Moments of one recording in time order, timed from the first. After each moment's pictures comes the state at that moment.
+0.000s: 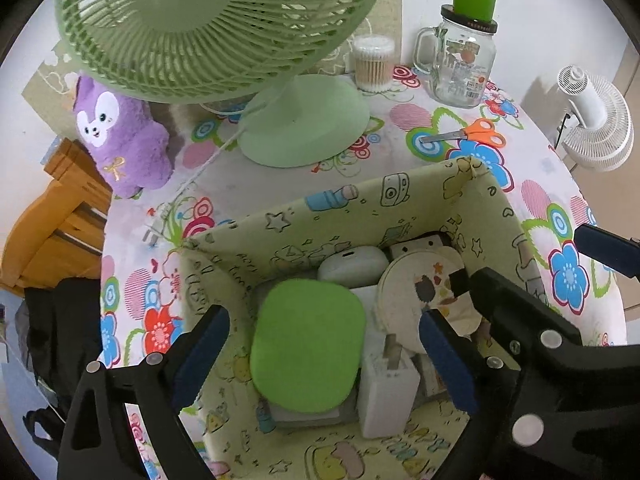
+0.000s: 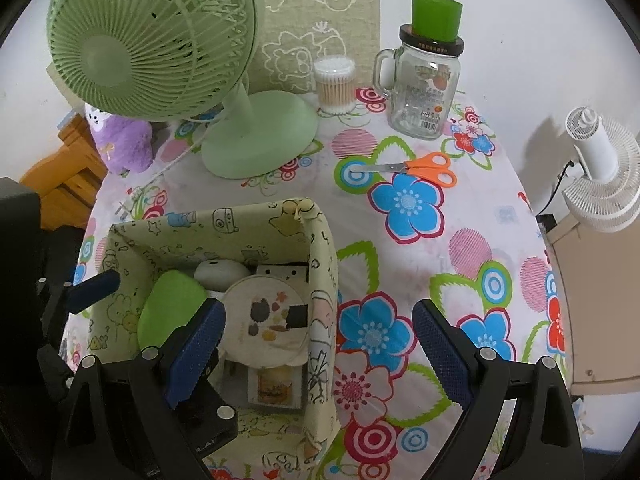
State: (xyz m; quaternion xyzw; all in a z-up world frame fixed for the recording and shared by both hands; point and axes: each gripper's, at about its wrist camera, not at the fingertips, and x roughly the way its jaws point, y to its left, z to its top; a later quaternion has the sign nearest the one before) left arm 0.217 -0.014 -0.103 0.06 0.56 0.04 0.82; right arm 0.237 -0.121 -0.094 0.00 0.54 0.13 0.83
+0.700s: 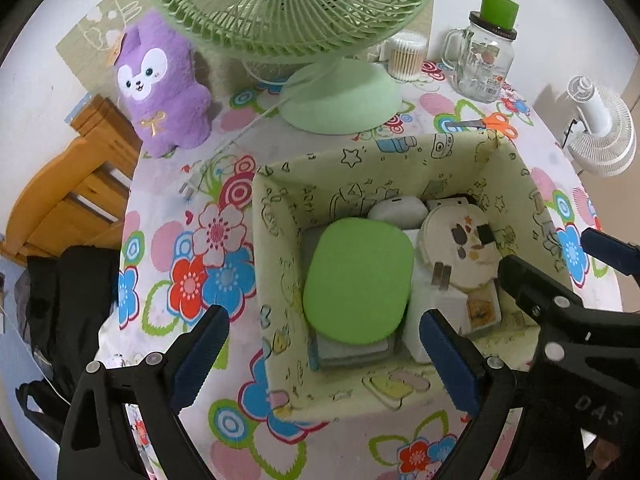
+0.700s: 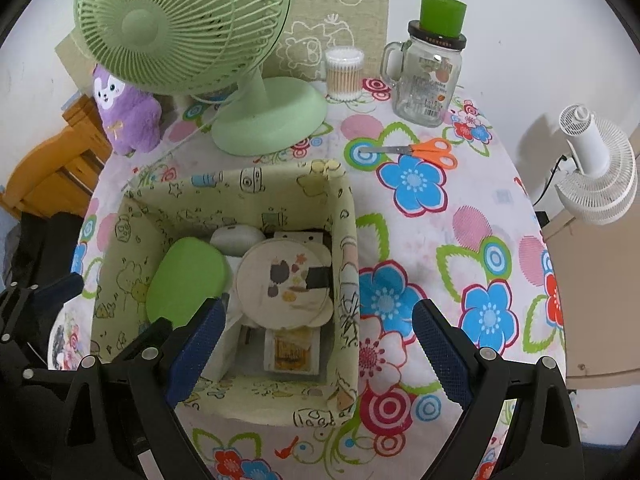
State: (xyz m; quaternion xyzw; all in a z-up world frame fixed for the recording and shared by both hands) left arm 0.173 0.023 -0.093 0.03 0.57 0.06 0.82; right arm 0.208 -0.106 -0.096 -0.02 0.55 0.12 0.83
